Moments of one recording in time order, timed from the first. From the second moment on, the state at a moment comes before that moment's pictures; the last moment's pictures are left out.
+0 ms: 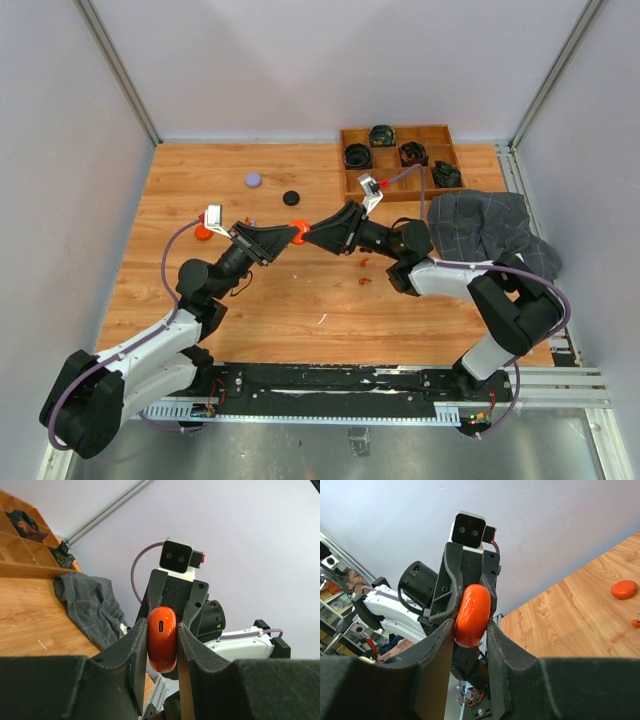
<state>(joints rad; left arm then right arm) -0.51 0.93 0.28 1.03 0.23 -1.13 0.68 1.59 0.70 1.37 -0.66 1.04</state>
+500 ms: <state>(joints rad) -0.52 0.85 0.25 0.99 0.25 -1.07 0.67 1.58 0.70 1.36 -0.74 1.04</state>
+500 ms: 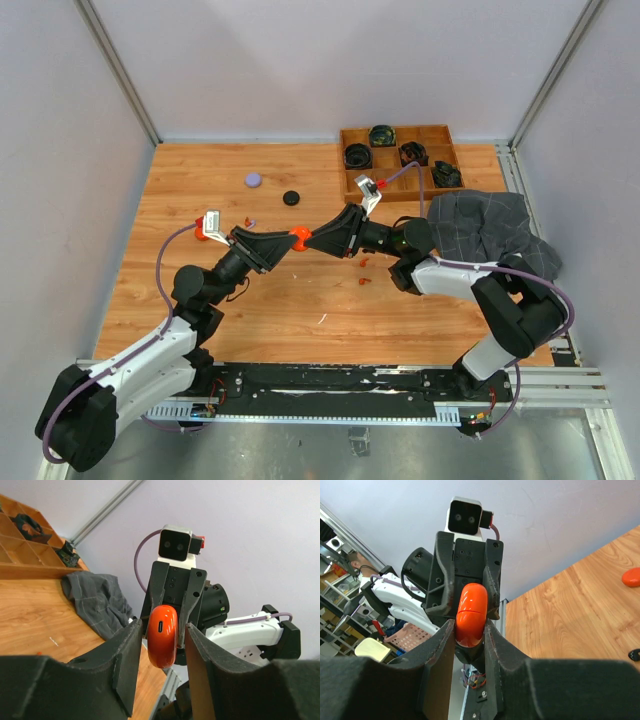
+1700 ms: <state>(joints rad) -0.52 1.00 0.86 -0.11 0.82 -0.19 0.62 1.32 1.31 -0.61 -0.98 -0.09</state>
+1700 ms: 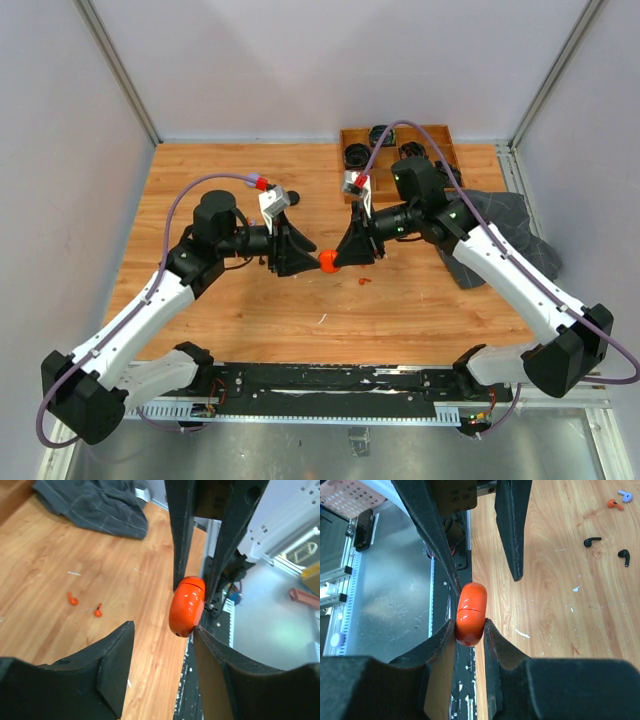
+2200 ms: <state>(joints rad) -0.52 1.11 0.90 -0.10 1.06 -0.18 0.65 1.41 1.41 -0.84 -0.94 -0.28</state>
